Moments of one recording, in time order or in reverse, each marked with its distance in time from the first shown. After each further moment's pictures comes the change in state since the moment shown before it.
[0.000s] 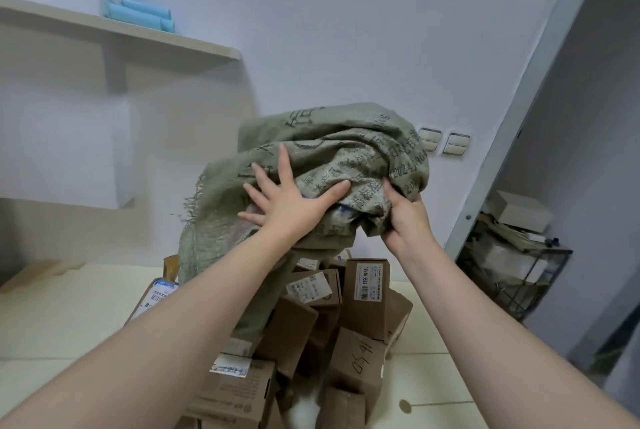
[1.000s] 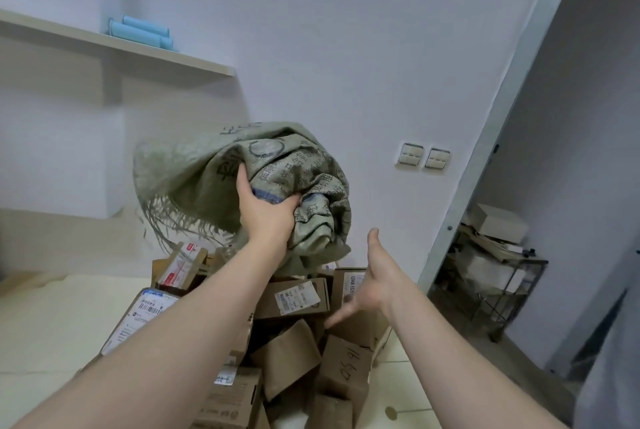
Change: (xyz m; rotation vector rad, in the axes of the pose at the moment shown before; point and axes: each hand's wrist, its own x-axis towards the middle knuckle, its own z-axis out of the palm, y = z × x) left_hand -0.011 -0.003 -0.010 -0.750 0.318 -0.064; right_hand -0.061 0.017 -0.015 -0.206 0.134 0.774
